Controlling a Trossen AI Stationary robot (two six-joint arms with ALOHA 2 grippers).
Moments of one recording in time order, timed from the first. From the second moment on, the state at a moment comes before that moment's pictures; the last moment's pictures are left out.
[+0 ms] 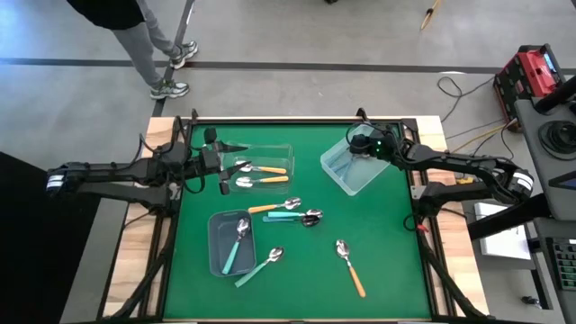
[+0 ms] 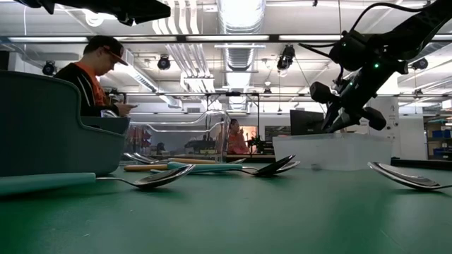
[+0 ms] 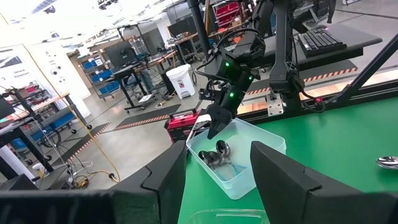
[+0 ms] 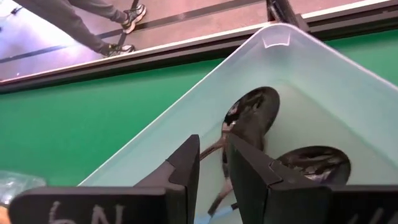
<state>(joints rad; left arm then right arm) 0.11 0.79 0.61 0.16 -0.18 0.36 -0.63 1.13 0.49 -0.07 0.30 0.84</state>
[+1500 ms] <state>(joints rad) 0.11 0.79 0.61 0.16 -0.18 0.36 -0.67 1.61 1.19 -0.96 0.25 0.49</state>
